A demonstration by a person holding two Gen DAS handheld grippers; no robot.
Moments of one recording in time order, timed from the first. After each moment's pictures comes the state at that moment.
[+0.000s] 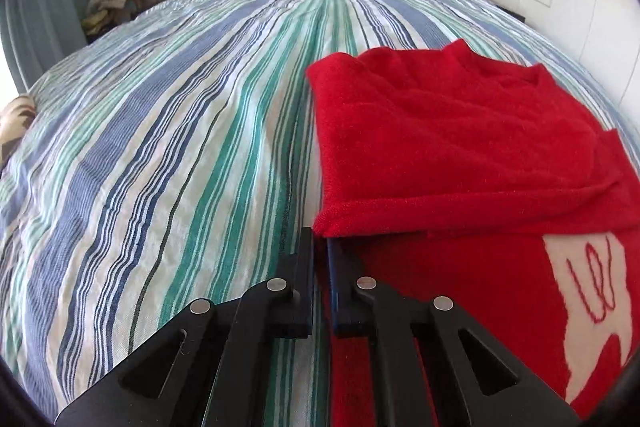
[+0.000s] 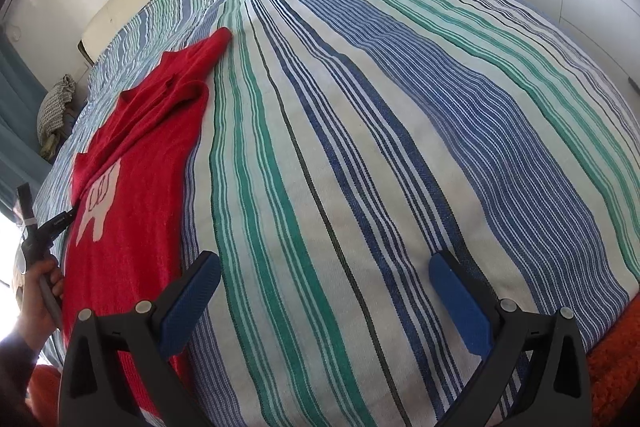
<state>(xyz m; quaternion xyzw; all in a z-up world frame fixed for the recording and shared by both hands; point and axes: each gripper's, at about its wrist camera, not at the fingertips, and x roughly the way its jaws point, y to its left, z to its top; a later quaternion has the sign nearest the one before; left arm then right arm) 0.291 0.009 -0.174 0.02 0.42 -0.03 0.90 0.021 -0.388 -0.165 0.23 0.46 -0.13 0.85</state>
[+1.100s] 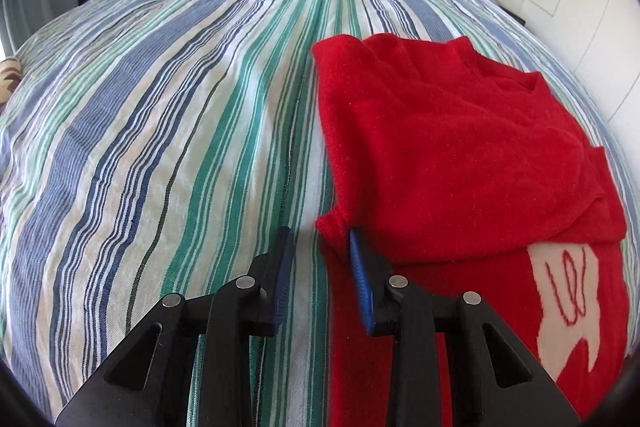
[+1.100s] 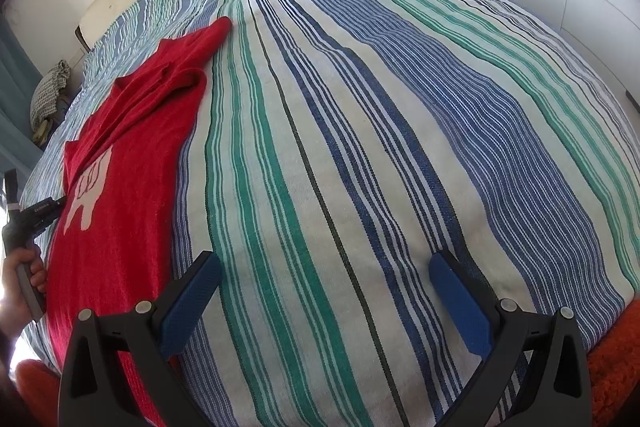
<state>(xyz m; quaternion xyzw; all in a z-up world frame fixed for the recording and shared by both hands) 0.302 0.019 -0.172 -0.03 0.48 -0.05 0.88 0.025 -0.381 -0.168 0.20 0.47 -0.14 0.85</state>
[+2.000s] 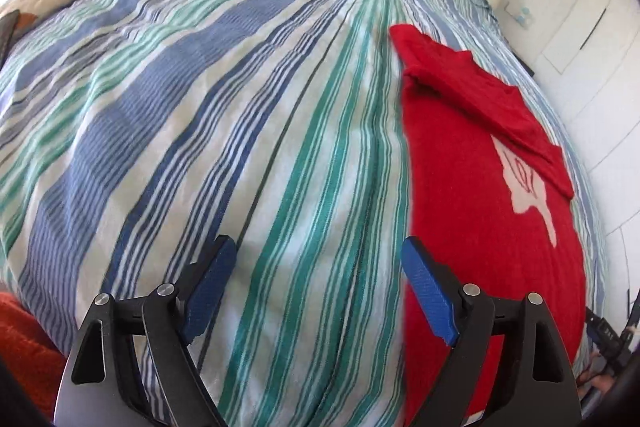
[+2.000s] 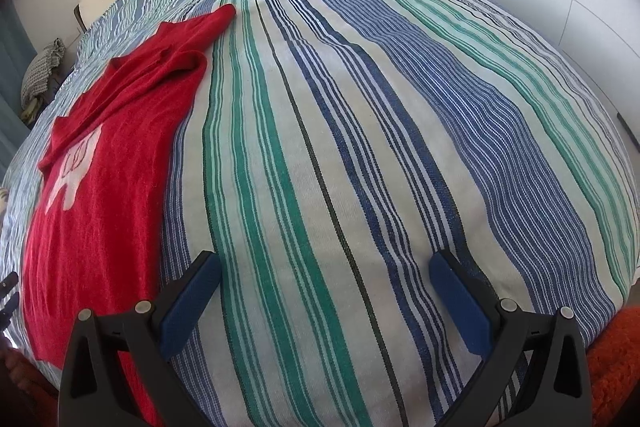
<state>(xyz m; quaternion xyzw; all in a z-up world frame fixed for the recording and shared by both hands) 0.130 0.100 -0.156 -0.15 0.46 -0.01 0.88 0.028 -0.367 -0.173 0.16 0.47 -0.16 0.85</state>
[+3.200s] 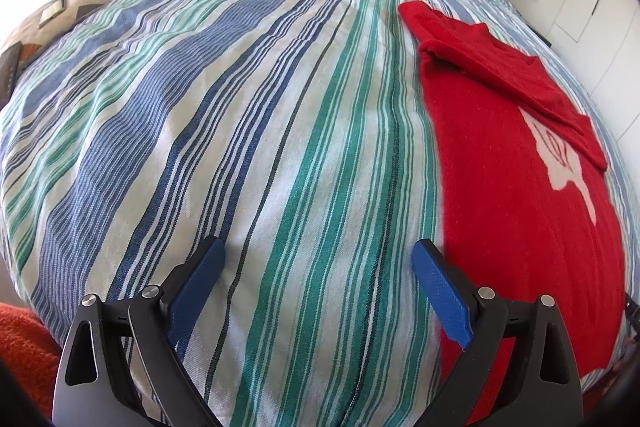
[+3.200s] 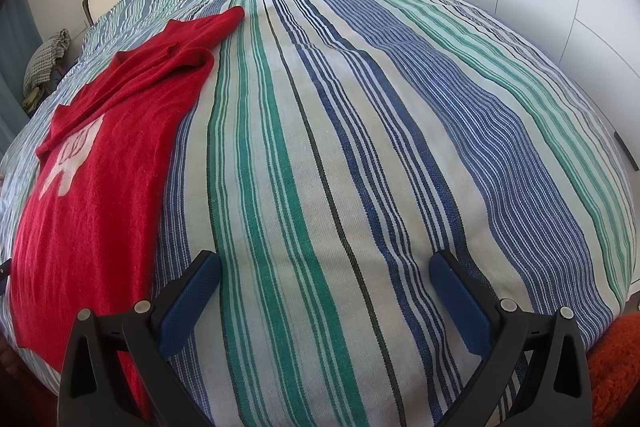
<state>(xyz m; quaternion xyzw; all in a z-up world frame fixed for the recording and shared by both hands) 0.134 0.089 -0.170 -0.09 0.48 0.01 0.87 0.021 -0.363 -0.175 0.13 0.46 -0.16 0.87</state>
